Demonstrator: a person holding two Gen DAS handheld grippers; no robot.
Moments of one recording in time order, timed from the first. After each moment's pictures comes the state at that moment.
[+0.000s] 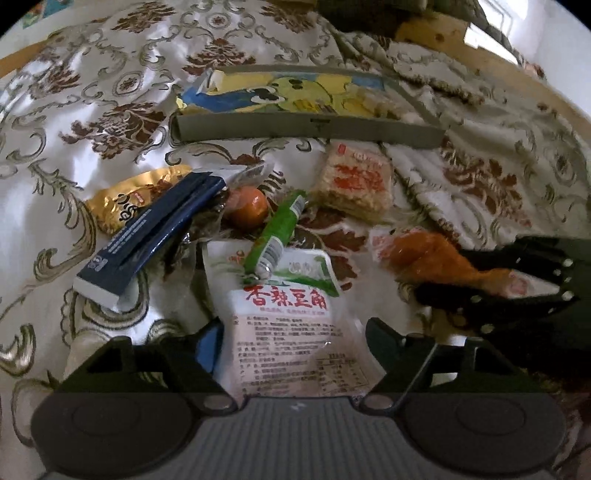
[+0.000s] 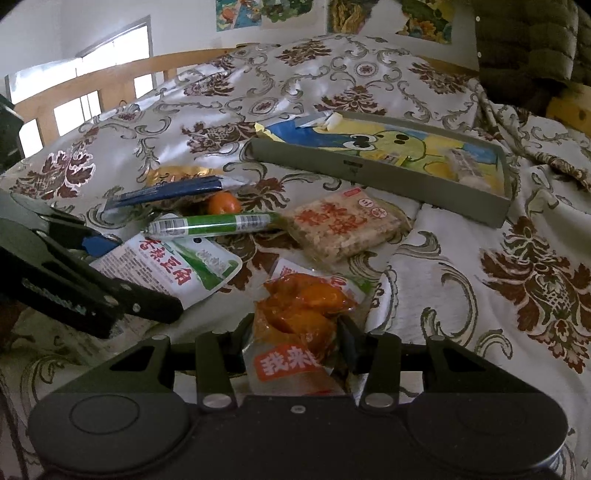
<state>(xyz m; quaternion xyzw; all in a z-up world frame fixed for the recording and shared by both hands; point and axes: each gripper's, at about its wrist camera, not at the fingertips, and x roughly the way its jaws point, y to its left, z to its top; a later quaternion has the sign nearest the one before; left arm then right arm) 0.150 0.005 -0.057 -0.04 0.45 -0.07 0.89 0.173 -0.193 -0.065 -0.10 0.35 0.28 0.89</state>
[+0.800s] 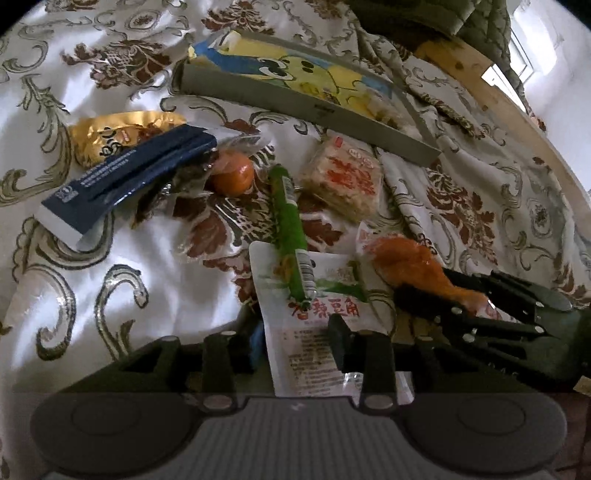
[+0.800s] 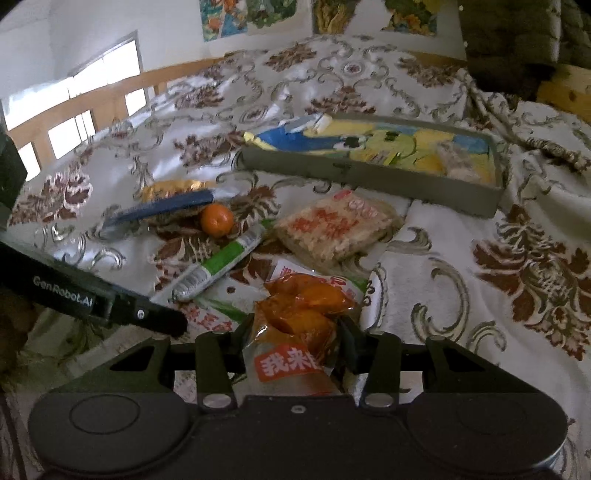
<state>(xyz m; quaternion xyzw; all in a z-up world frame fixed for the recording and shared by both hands) 0.156 0.022 -0.071 -0.18 0.48 -0.10 0.85 0.173 -0.206 -0.055 -0.07 0.35 0.27 0.89</state>
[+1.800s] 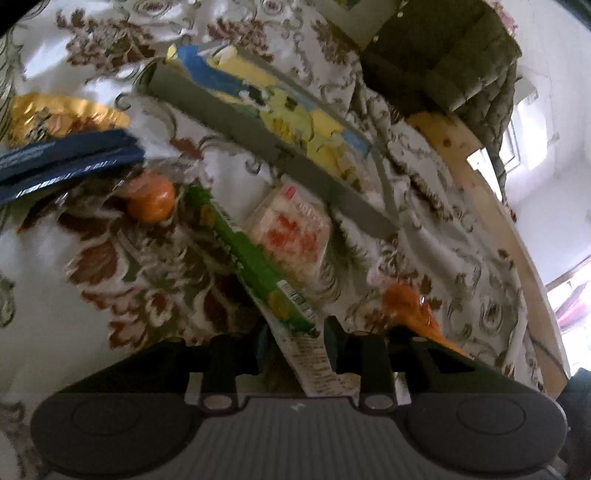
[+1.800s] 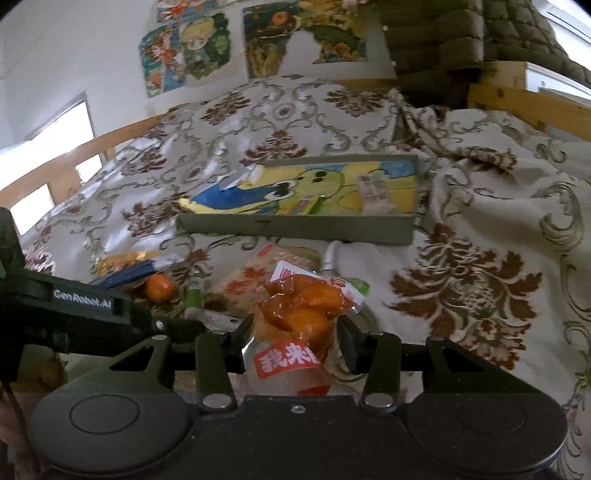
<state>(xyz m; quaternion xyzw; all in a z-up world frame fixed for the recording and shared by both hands) 0.196 -0.008 -0.078 -0.33 0.40 -0.11 0.85 0.196 -0.266 -0.033 0.02 0.32 0.20 0.93</state>
